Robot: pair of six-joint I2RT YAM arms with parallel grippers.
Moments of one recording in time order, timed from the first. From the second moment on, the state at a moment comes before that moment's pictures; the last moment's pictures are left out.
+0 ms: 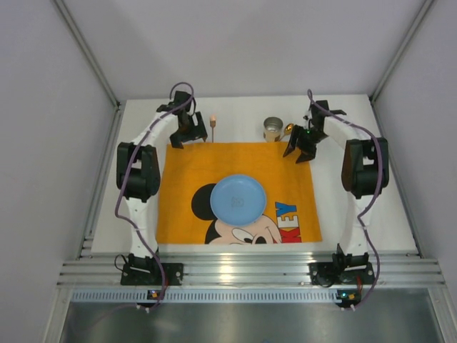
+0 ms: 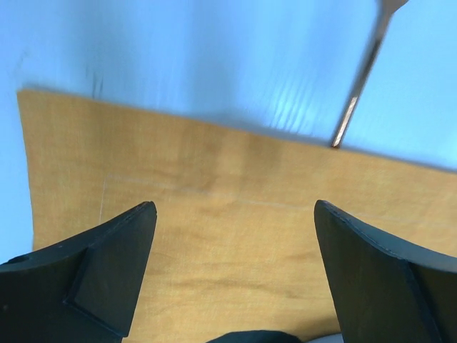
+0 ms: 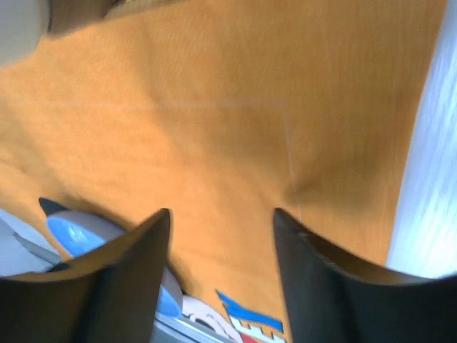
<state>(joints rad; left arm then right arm) -0.20 2.16 1.82 -0.77 -0.05 -0.49 0.10 2.16 1.69 -0.83 -0.40 0.39</state>
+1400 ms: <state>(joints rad) -0.35 2.62 2.39 -0.64 -0.25 -0.34 0.09 1.79 1.28 -0.86 -0.39 0.36</state>
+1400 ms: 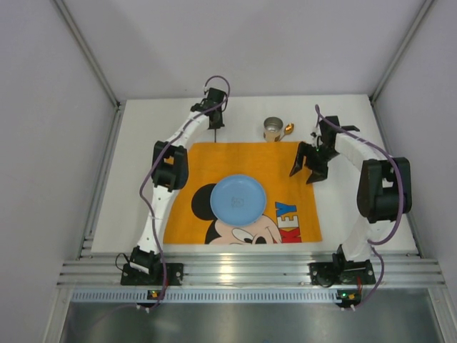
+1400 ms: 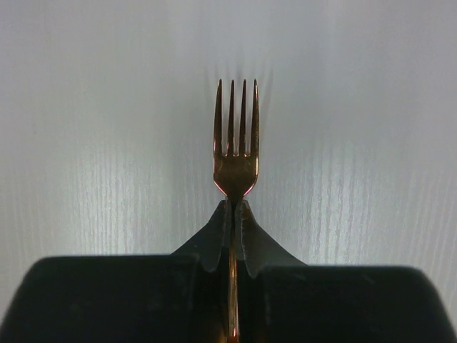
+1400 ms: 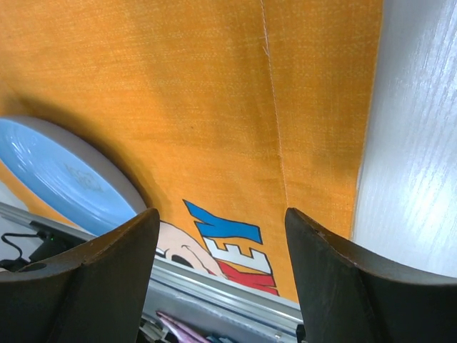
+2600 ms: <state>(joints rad) -0.28 1.81 1.59 -0.62 -0.22 -0.39 0.11 1.77 1.37 -0.78 -0.39 0.40</state>
